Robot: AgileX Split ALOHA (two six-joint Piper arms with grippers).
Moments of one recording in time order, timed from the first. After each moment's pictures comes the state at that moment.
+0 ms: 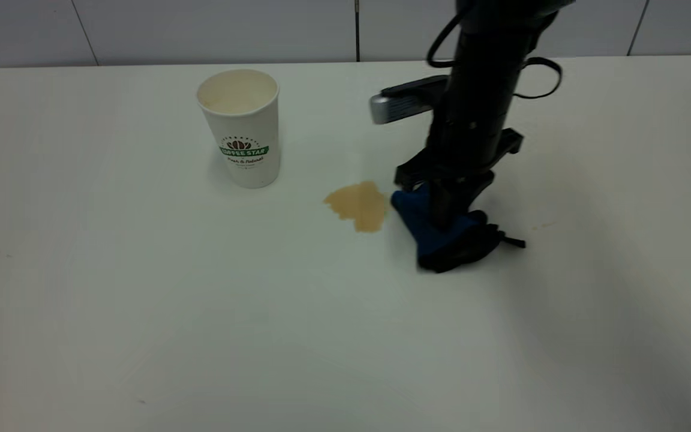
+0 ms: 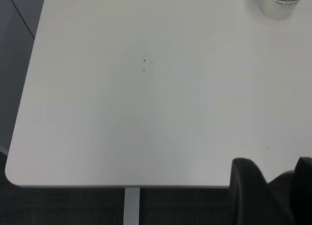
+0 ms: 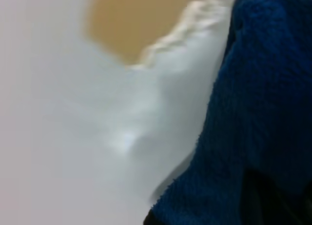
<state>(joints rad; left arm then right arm) 0.05 -0.02 -0.49 -0.02 1.13 0.04 0.38 2.59 -1.84 0.17 0.84 -0.25</state>
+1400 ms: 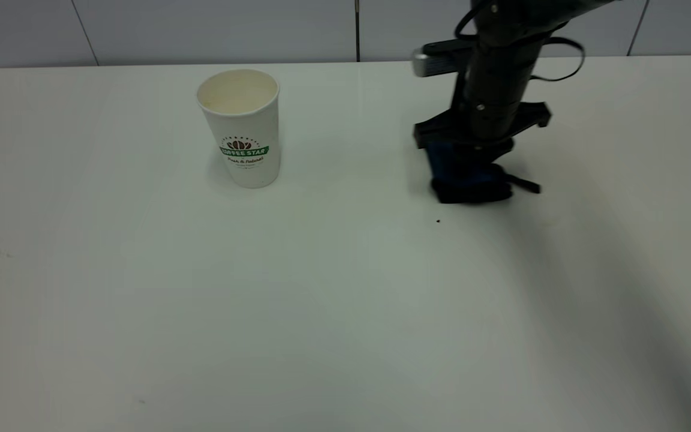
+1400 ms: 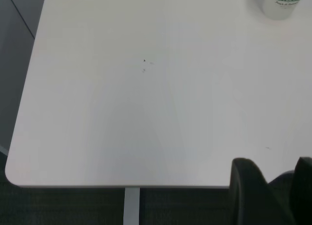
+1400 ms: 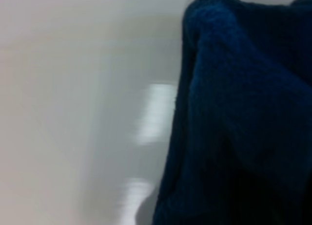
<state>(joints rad) 0.05 -0.02 -0.49 -0.02 1.13 0.04 0.26 2.66 -1.94 -0.15 0.64 0.28</state>
